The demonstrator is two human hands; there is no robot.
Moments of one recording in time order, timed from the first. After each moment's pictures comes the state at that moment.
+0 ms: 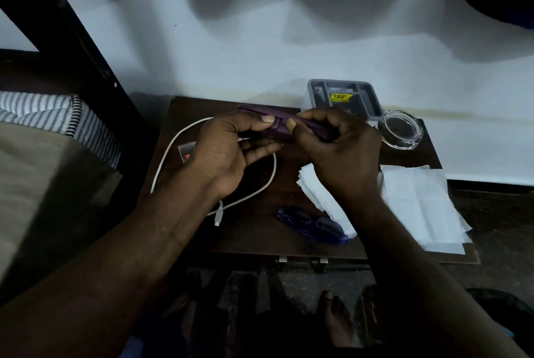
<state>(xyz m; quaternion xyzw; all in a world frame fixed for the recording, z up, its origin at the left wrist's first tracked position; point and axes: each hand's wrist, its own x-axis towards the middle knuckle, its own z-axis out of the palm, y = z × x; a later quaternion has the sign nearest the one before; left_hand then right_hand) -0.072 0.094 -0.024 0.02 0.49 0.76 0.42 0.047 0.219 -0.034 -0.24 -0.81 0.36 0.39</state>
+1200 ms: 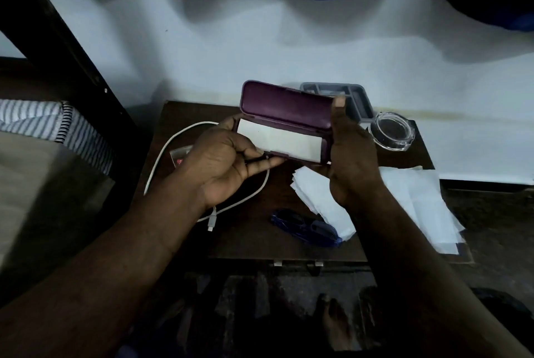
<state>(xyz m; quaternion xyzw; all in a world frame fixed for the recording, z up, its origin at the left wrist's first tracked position) -0.071 0.095 -0.026 0.00 0.45 0.74 0.50 0.046 0.225 -0.014 -0.43 -0.51 0.69 0.28</state>
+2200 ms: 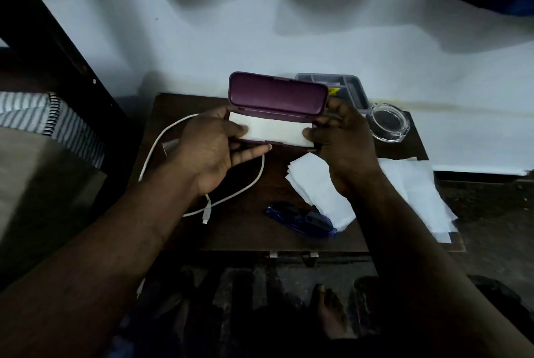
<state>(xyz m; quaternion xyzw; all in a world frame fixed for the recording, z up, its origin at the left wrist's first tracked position) -0.076 0.094 -0.030 0.04 0.54 0.71 0.44 0.054 0.239 -0.025 -0.39 -0.62 0.63 0.24</state>
